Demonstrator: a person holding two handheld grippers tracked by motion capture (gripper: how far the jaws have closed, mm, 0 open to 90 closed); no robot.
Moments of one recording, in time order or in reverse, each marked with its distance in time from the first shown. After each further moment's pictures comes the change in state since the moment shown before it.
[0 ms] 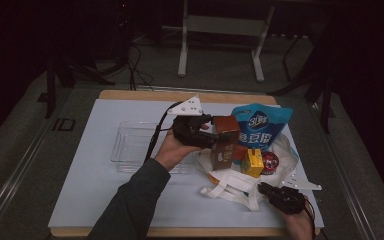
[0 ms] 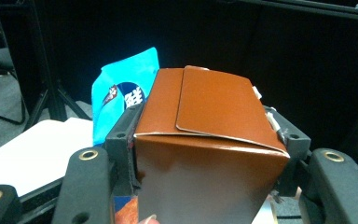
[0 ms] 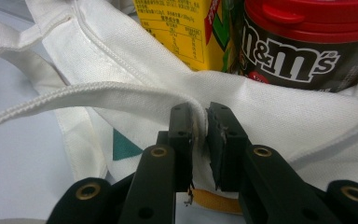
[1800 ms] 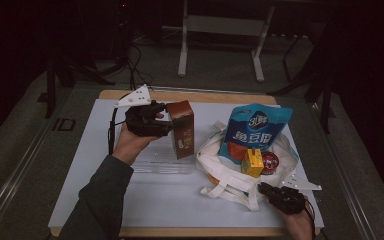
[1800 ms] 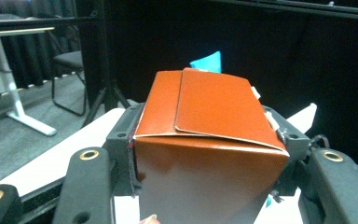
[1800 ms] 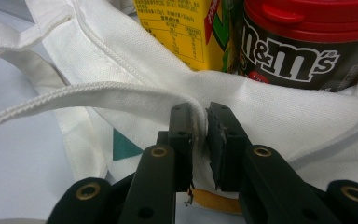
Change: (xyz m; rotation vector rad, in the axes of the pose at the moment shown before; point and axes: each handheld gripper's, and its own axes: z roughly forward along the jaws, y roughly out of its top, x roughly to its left) left arm 0.025 -0.008 -0.098 -0.029 0.187 -0.015; right arm 0.000 0.000 0.000 -0.001 -0.001 0.001
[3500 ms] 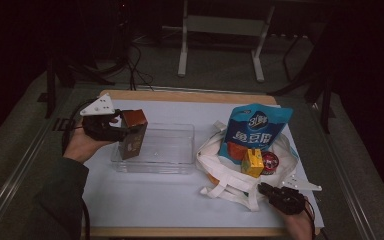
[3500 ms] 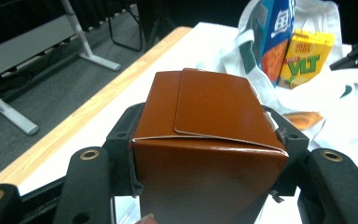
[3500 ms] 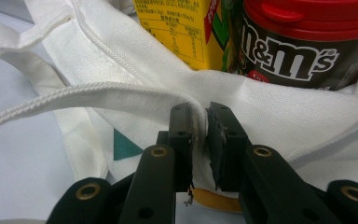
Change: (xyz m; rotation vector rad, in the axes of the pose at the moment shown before) left arm 0.042 -0.041 -0.084 0.313 0.204 0.123; right arm 0.001 -0.001 0.000 -0.001 -0.003 0.005
